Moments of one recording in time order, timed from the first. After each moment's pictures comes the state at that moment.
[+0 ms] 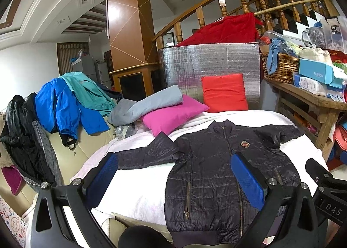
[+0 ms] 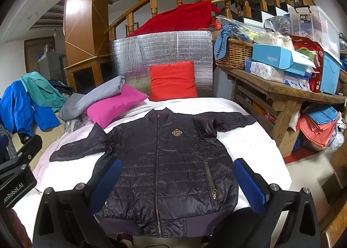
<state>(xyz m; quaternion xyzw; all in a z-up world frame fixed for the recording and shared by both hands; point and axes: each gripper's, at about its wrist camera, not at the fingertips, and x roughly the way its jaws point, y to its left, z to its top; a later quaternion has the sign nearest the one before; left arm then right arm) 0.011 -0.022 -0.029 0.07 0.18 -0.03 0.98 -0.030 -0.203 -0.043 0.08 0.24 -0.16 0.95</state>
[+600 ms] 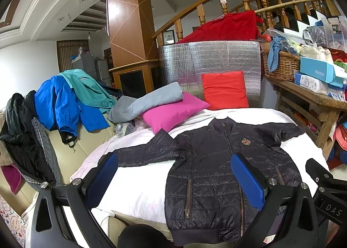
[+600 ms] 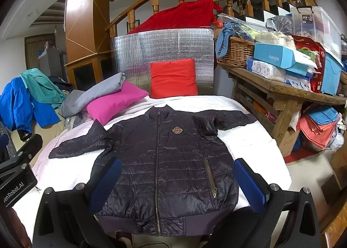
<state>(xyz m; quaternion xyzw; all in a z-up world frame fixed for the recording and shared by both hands) 0.016 -0.019 -0.032 0.07 0.19 -0.03 0.98 -0.027 -0.203 -0.046 0.08 0.25 -0.15 0.95</state>
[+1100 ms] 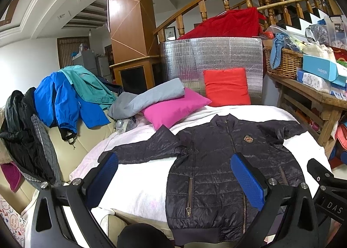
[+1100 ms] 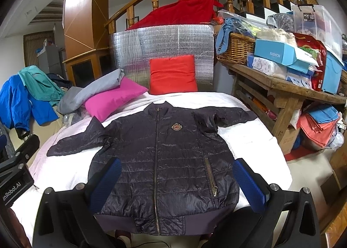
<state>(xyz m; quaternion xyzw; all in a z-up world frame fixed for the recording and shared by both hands) 0.028 -0.016 -0.039 0.07 0.21 -0.03 0.98 -0.014 -0.206 -0.056 0.08 0.27 -0.15 0.95</state>
